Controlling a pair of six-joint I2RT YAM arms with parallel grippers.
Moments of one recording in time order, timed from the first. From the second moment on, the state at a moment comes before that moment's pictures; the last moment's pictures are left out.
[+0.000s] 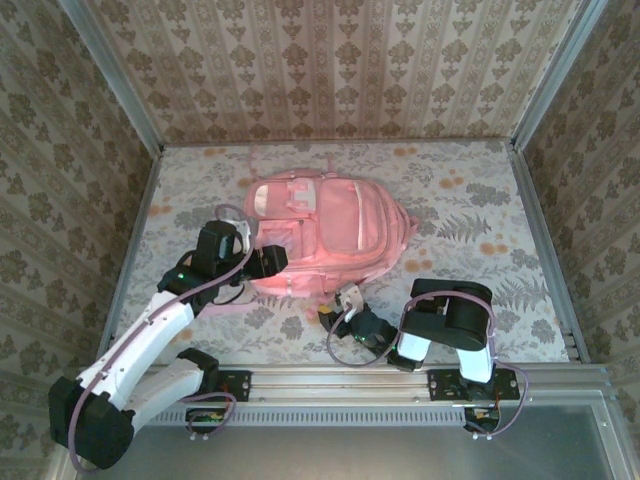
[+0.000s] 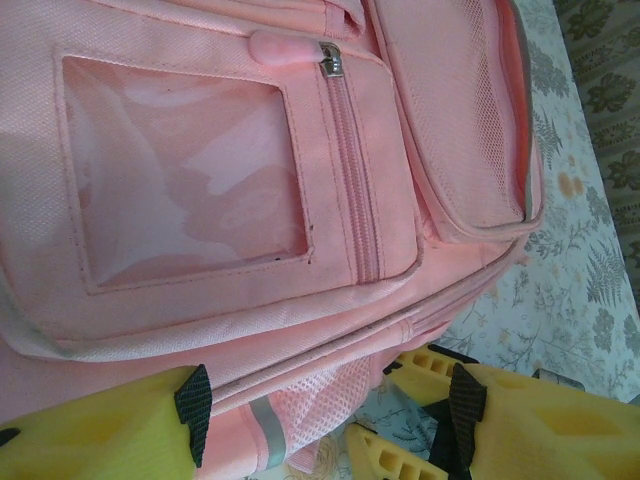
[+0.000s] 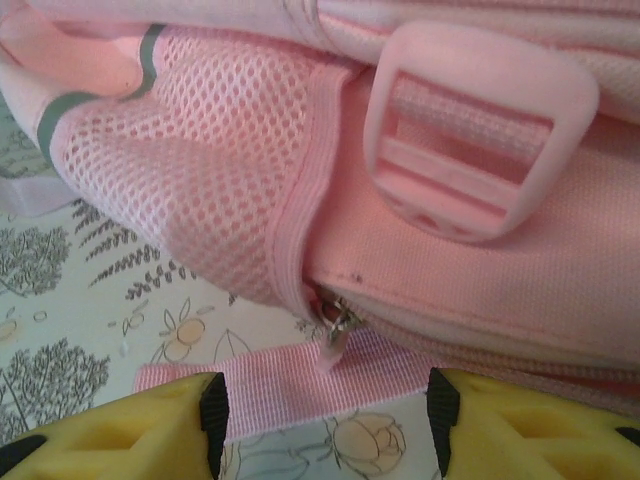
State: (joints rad) left arm -0.49 0.92 0.70 -0.47 0.31 -0.57; right arm 1.16 1.92 0.32 1.25 0.49 0.33
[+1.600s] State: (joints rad) left arm -0.40 0.87 0.62 -0.57 0.26 -0.73; right arm 1.04 1.93 0.33 1.23 0.36 0.34
